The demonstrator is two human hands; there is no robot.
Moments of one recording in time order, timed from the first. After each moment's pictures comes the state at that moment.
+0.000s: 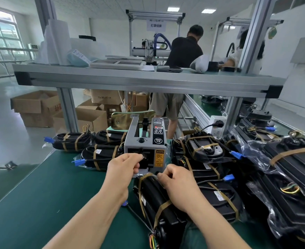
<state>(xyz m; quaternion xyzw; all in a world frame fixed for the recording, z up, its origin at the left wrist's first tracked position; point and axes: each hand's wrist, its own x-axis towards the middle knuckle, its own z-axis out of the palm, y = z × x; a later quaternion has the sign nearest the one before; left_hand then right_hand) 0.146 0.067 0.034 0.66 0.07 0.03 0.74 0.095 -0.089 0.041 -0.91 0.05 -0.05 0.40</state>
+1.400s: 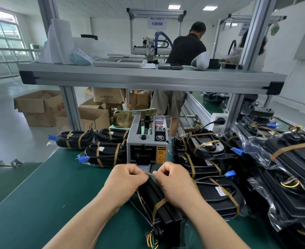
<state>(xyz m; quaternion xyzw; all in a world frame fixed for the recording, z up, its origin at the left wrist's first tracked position) 0.111 0.085 0.030 0.80 -0.02 -0.03 0.60 0.086 -0.073 0.043 -0.89 0.03 -0.05 0.45</state>
